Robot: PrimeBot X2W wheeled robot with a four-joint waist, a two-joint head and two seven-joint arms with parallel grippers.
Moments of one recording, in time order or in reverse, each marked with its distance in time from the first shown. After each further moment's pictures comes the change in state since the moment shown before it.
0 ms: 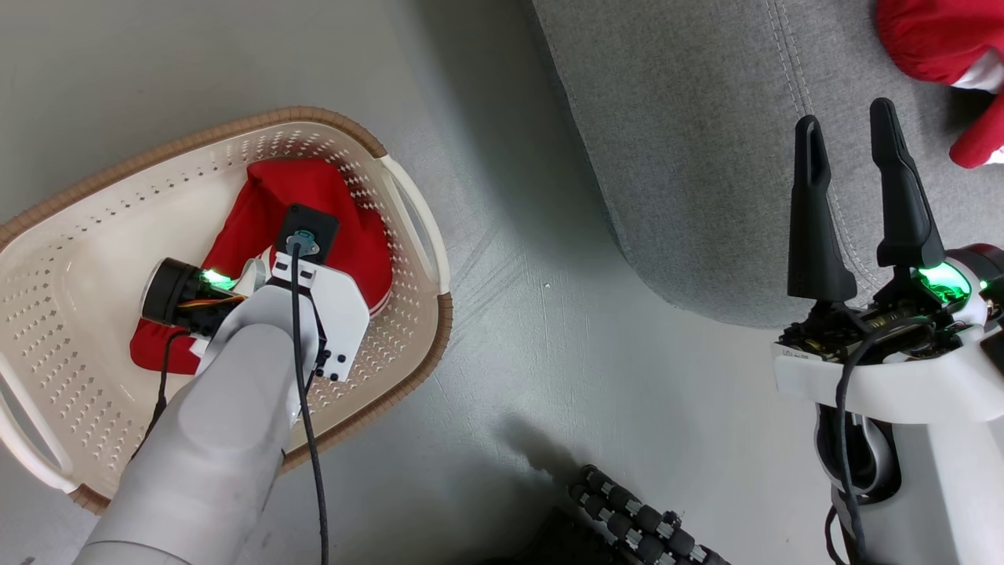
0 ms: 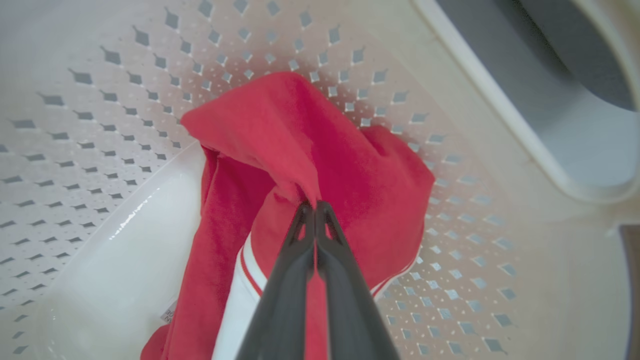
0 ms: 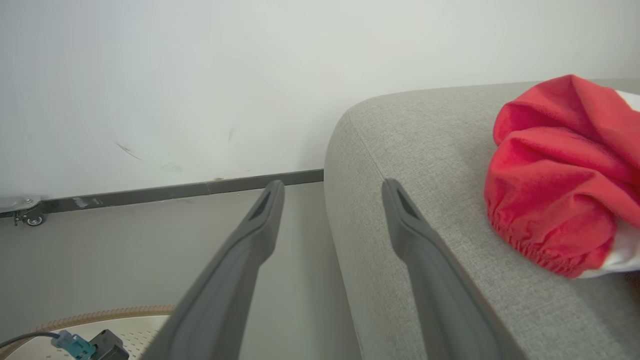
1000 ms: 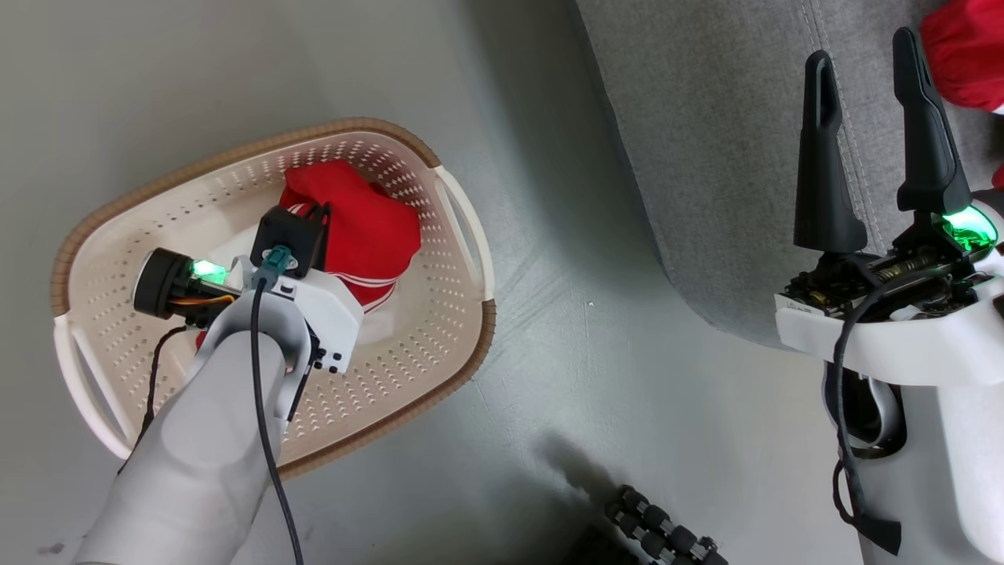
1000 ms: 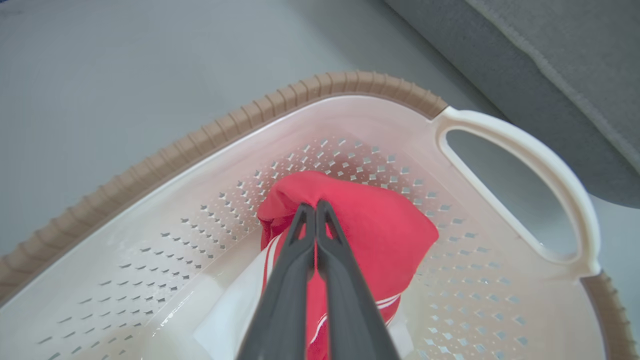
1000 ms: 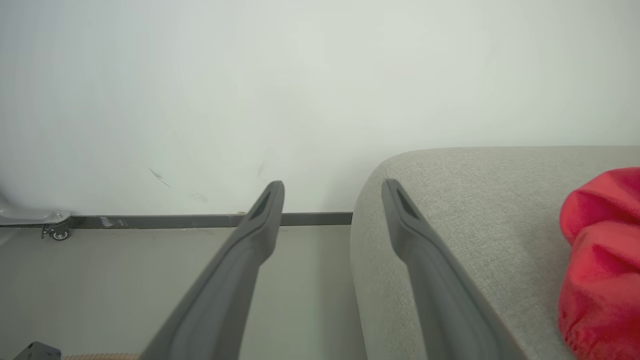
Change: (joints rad) left arm 0.052 0.033 0.027 -0.112 -0.027 -0.006 -0.251; right arm -0.104 -0.001 -0.007 0.006 -0.085 0.000 0.000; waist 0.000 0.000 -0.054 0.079
